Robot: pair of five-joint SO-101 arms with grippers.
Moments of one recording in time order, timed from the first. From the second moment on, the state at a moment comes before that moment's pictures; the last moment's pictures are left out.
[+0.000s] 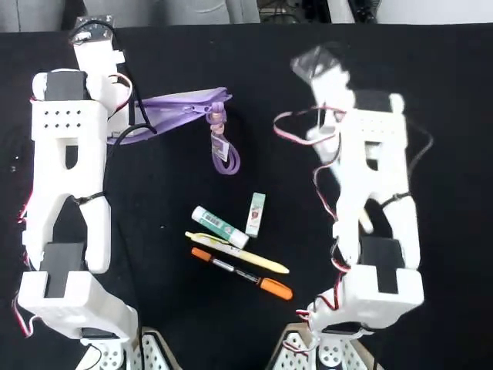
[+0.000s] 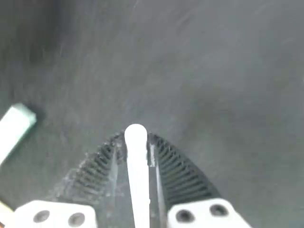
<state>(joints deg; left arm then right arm) -6.6 7.3 -18.8 89.3 0.0 5.0 6.6 -1.7 75.3 32.8</state>
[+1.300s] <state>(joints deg) -2.4 8.7 -29.7 97.8 -1.0 -29.0 -33.7 0.4 43.6 13.9</state>
